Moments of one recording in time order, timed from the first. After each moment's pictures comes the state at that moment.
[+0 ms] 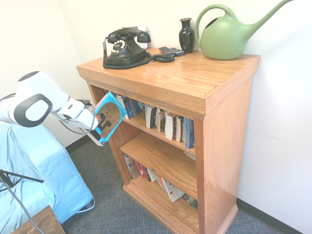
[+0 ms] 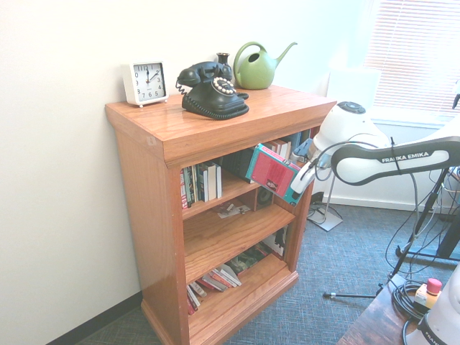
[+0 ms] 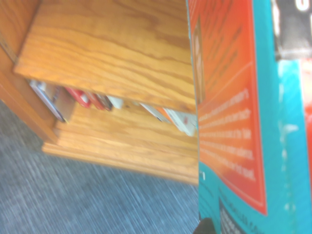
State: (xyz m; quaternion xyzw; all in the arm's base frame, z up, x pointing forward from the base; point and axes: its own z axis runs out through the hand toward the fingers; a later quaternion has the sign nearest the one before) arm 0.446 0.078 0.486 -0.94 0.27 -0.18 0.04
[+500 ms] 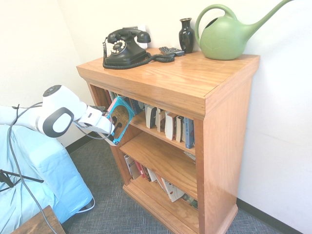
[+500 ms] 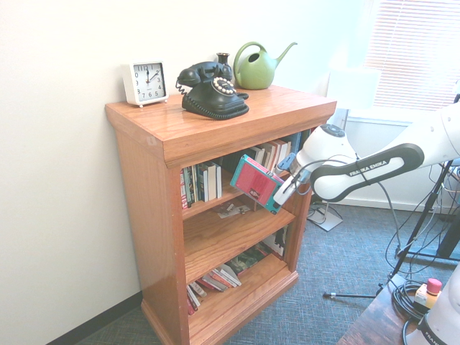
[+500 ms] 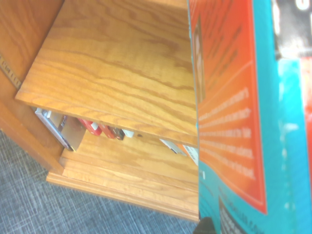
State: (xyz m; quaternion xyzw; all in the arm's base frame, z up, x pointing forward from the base) arm 0.498 0.084 0.411 -0.94 0.25 -0.20 0.07
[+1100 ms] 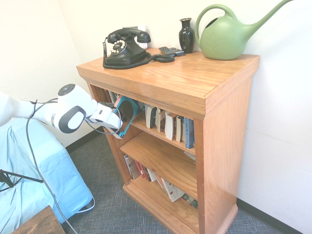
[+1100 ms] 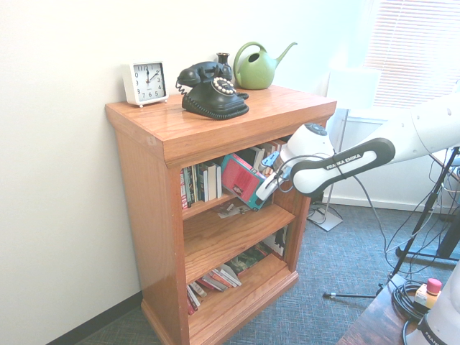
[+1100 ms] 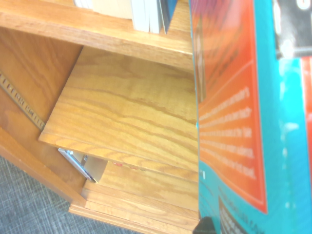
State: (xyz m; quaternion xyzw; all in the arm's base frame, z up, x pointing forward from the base) arm 0.549 0.106 0.411 -0.94 0.24 -0.20 0.11
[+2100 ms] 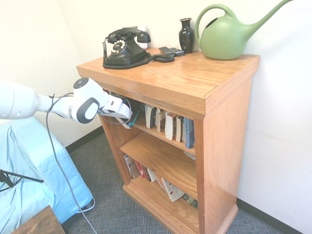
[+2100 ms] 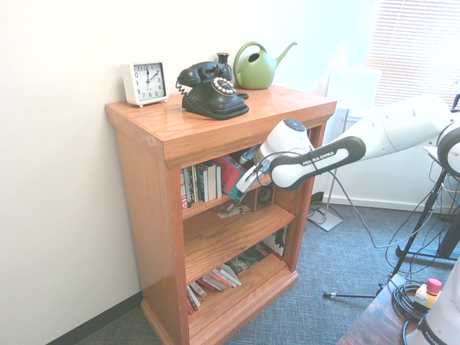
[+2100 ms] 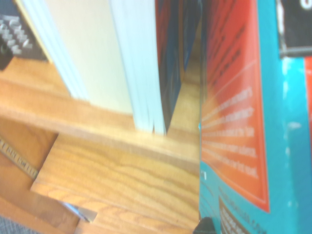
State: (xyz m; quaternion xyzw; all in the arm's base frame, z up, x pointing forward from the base) arm 0.613 0.127 0.420 -0.94 0.23 -0.23 0.12
